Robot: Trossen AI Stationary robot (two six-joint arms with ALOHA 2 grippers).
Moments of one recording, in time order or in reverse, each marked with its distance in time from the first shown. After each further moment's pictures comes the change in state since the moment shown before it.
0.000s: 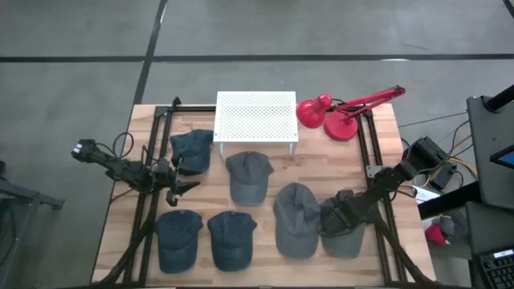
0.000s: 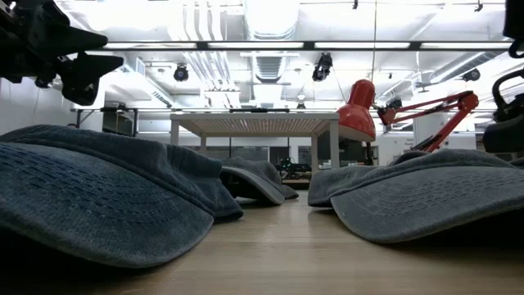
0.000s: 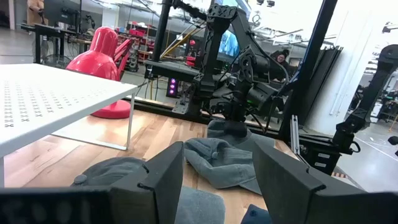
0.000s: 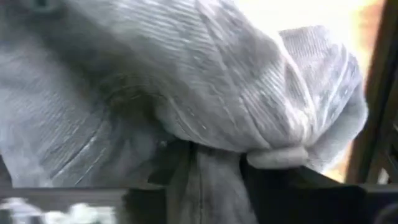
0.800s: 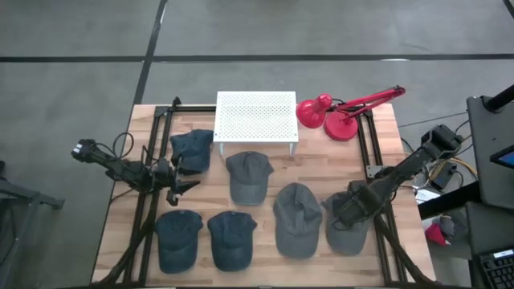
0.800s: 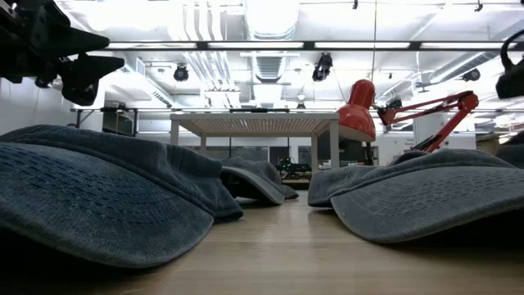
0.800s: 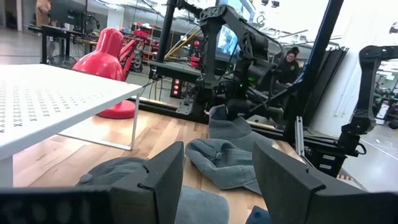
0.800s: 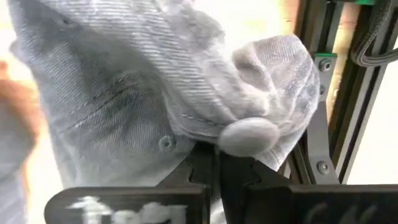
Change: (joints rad) left arm 0.000 0.000 0.000 0.000 -0.019 0.000; right arm 0.001 -0.310 -0.002 -0.238 0.014 -0.054
